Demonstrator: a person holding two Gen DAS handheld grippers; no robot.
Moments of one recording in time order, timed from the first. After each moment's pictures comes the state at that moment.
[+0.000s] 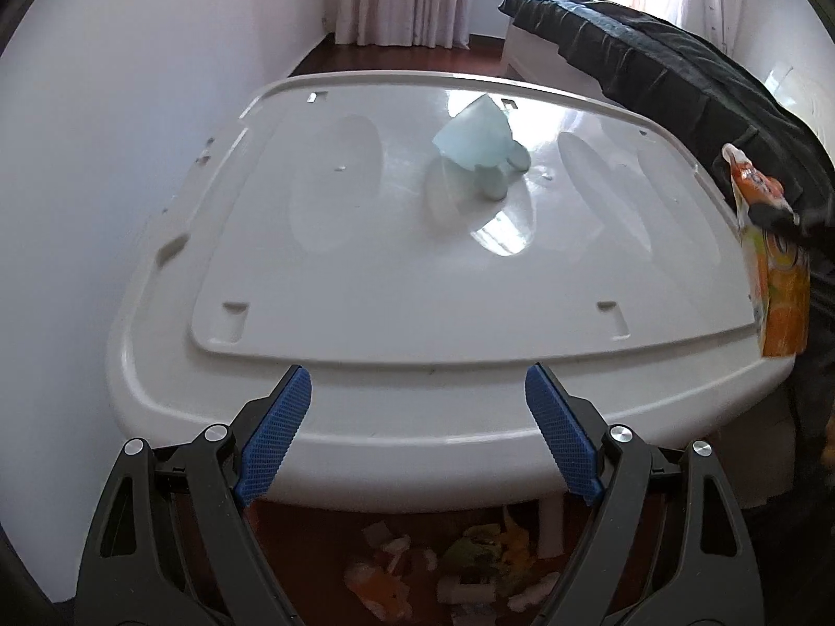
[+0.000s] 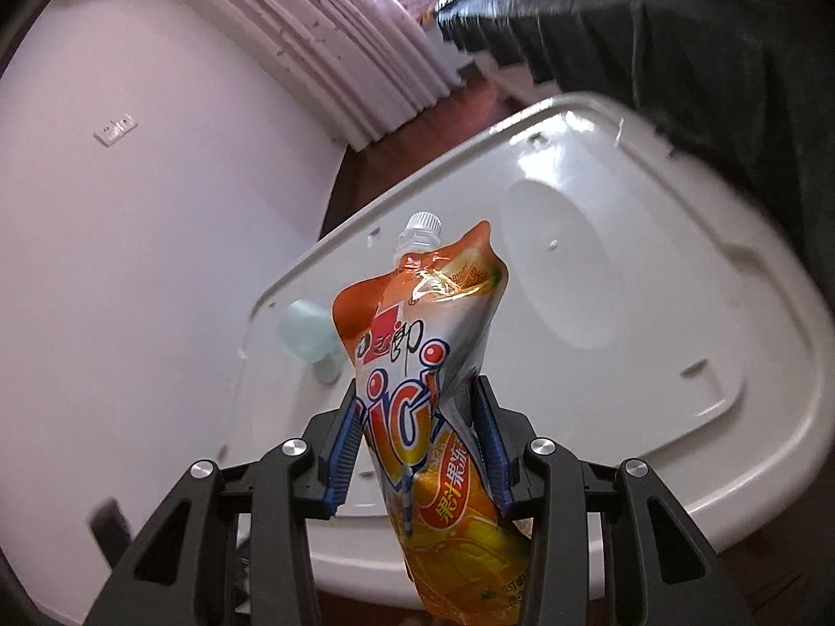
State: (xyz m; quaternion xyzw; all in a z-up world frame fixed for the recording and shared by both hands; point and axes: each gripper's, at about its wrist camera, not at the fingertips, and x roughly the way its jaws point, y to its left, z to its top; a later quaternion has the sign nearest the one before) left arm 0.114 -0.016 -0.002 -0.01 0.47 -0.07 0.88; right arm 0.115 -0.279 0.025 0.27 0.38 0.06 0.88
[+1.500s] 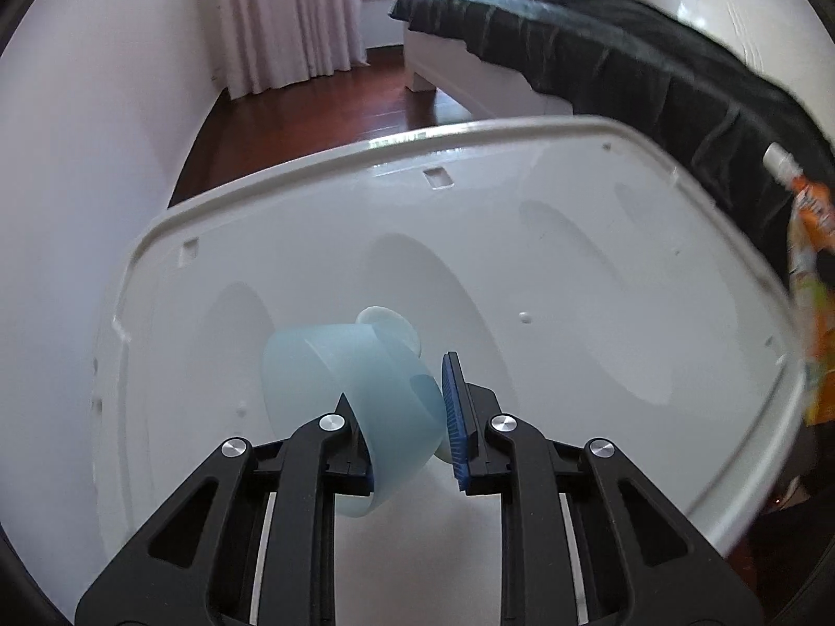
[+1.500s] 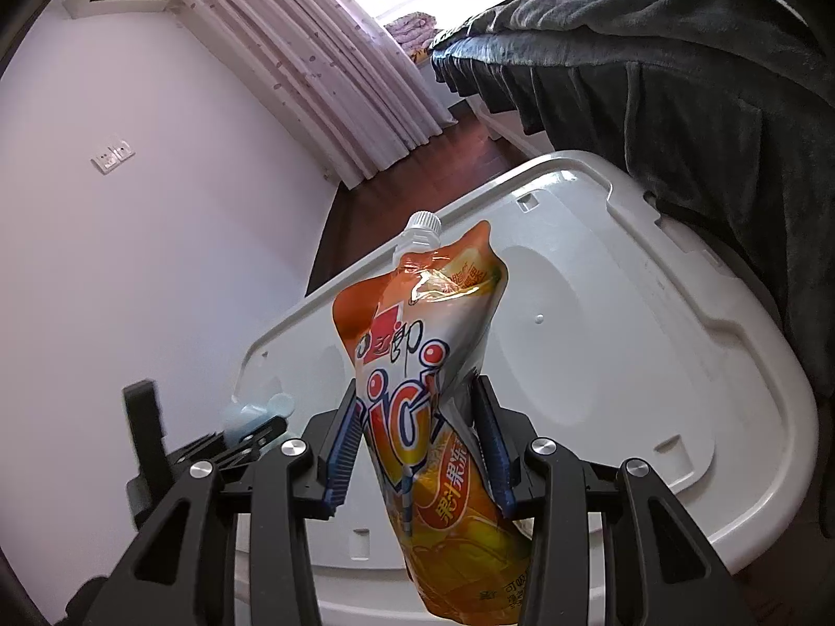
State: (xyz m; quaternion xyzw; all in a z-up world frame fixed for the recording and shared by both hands) left arm 0.242 -0.047 0.017 0.08 0.44 -0.18 0.87; right arm 0.136 -0.299 0.042 0.27 0.34 0.04 0.90
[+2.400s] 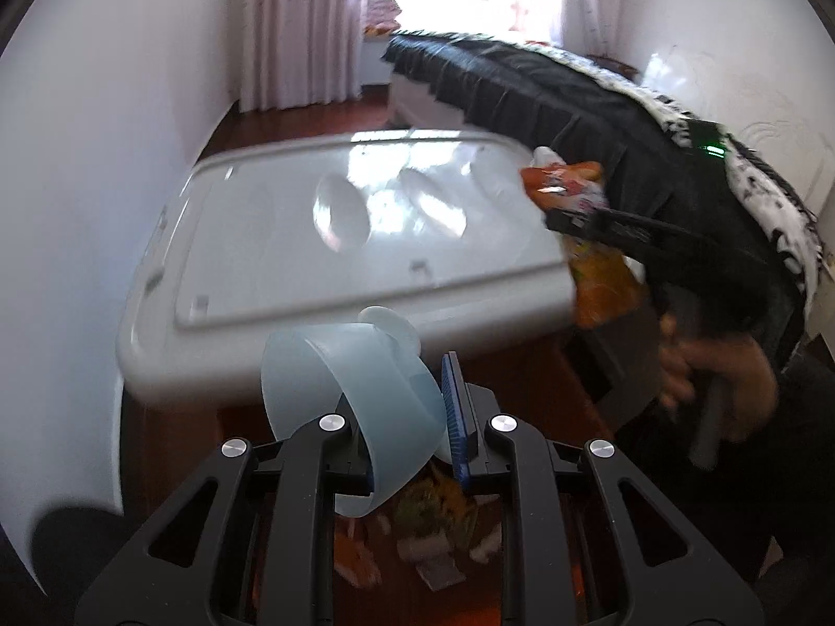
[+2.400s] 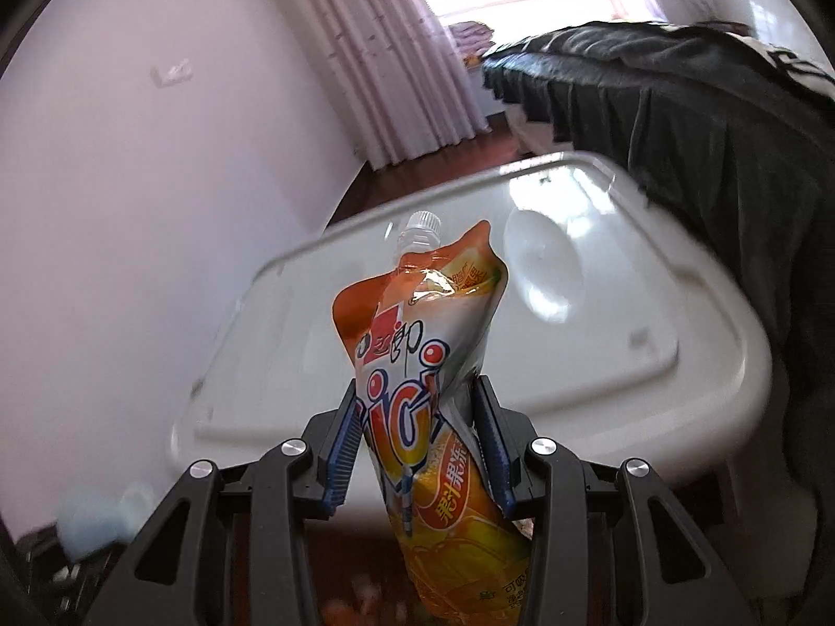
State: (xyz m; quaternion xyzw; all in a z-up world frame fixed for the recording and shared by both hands) left arm -0.024 -0.041 0.063 0.02 0.41 -0.19 0.89; right arm 0.025 -0.242 0.018 0.15 0.34 0.07 0.93
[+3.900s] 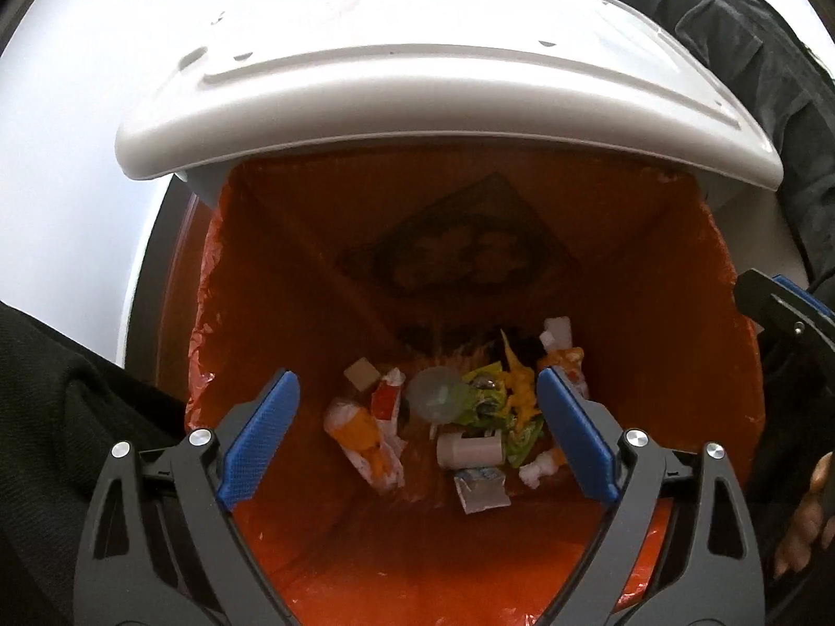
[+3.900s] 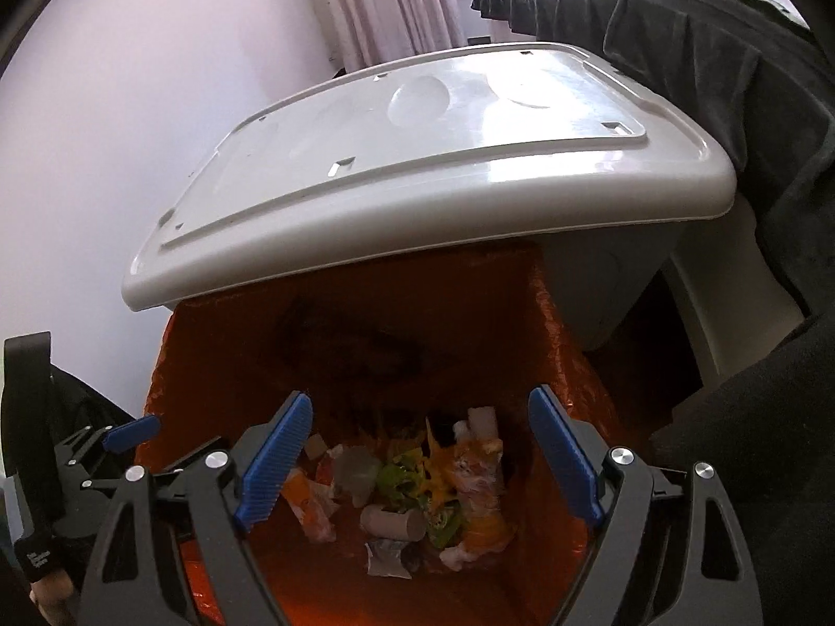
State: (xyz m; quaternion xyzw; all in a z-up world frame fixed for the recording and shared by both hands) left arm -0.017 -0.033 -0.060 0.03 0.55 -0.06 0.83; right arm -0.055 -0.191 -0.057 0.10 0.44 0.02 0.89
